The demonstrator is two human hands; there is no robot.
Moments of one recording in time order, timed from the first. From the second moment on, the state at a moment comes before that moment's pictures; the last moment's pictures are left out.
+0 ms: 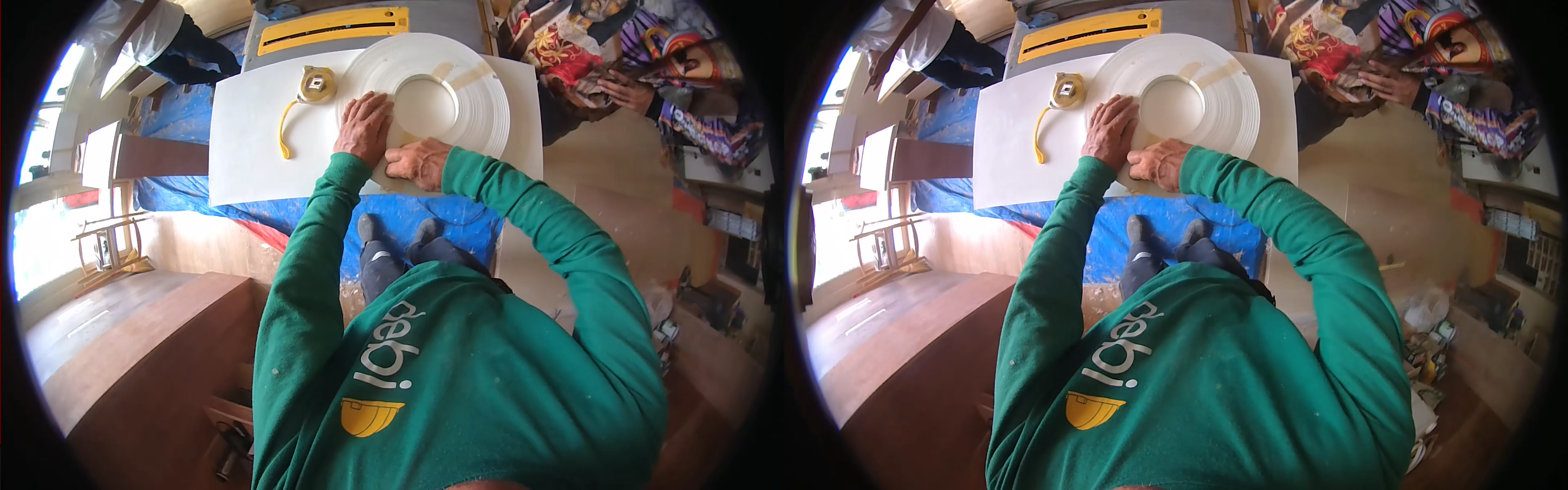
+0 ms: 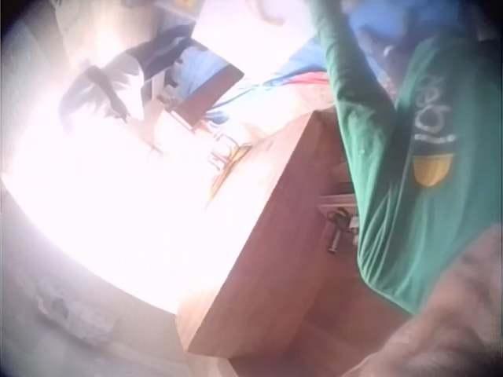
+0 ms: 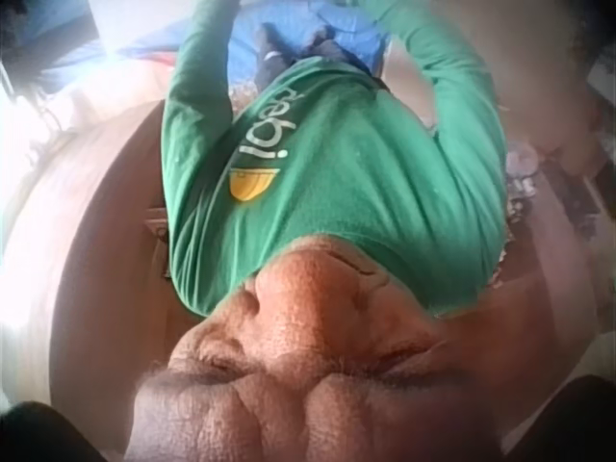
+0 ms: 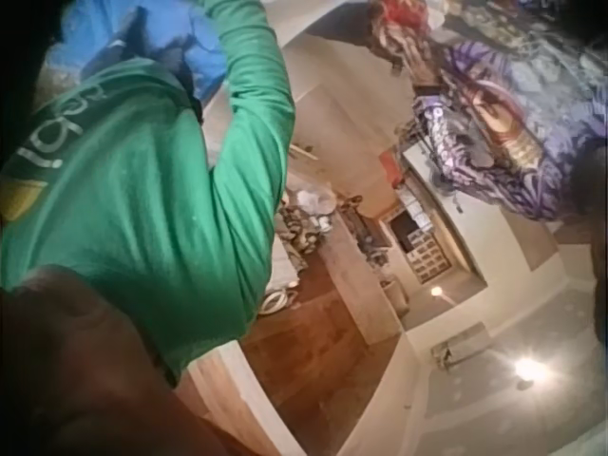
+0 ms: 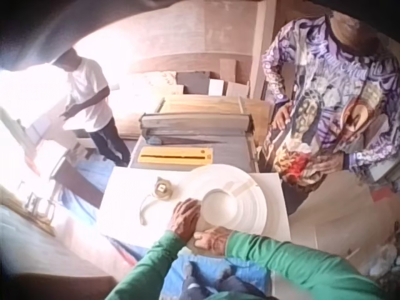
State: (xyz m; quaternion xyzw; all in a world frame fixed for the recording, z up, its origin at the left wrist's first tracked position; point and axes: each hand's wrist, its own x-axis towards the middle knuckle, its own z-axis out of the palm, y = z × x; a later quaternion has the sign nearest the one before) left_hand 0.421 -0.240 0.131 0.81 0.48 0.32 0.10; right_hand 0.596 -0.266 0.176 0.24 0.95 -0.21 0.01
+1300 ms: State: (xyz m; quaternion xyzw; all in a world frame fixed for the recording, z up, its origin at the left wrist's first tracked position) left_hand 0.421 -0.240 0.134 0.82 0.48 0.31 0.08; right_hand 0.582 -0.247 0.202 0.15 0.96 -0.18 0.13
